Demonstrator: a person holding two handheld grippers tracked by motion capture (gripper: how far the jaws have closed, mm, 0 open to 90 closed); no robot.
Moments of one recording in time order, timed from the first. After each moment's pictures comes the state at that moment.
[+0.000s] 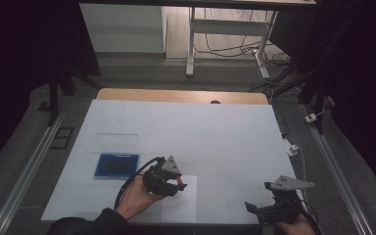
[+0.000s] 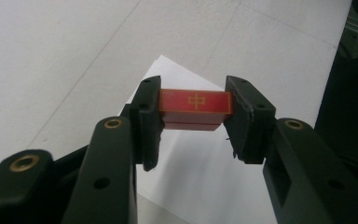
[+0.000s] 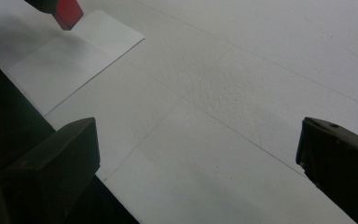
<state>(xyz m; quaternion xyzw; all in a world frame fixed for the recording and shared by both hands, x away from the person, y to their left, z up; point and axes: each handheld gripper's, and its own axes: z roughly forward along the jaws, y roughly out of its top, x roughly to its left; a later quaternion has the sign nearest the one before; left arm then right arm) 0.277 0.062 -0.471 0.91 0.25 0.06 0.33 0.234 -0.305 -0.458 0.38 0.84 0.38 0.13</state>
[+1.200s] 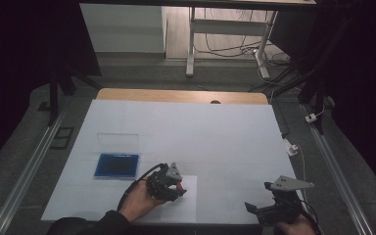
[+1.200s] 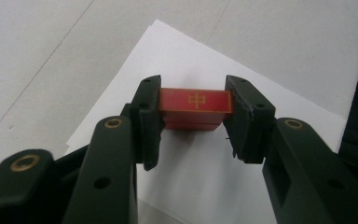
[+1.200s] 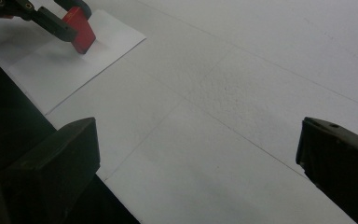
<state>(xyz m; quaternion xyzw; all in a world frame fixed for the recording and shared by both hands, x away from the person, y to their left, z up) 0.276 0.054 -0.502 0.92 0.24 0.06 0.30 0.233 -0.305 -0.458 0.37 0.84 0.38 0.13</state>
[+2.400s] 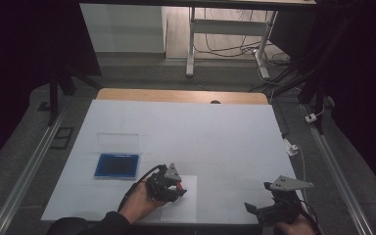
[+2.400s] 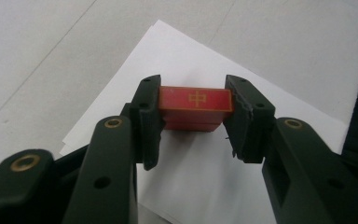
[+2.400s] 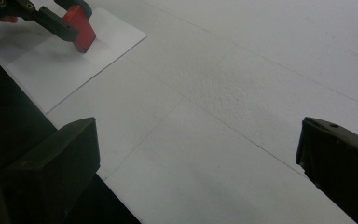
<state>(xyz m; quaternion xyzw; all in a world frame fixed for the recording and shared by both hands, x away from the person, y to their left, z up) 0.273 0.054 -0.506 0.91 0.26 0.07 0.31 0.233 -0.304 -0.459 0.37 0.84 0.38 0.13</state>
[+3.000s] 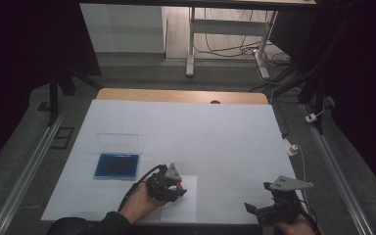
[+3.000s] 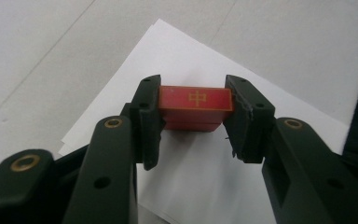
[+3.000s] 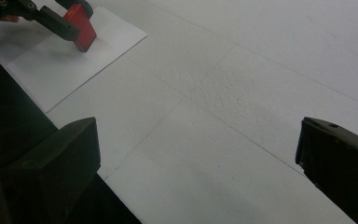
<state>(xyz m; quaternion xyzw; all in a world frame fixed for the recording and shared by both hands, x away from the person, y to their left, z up) 0.273 0.053 -0.507 0.91 0.26 0.07 0.30 0.233 -0.303 -0.459 0.37 0.84 0.38 0.13</state>
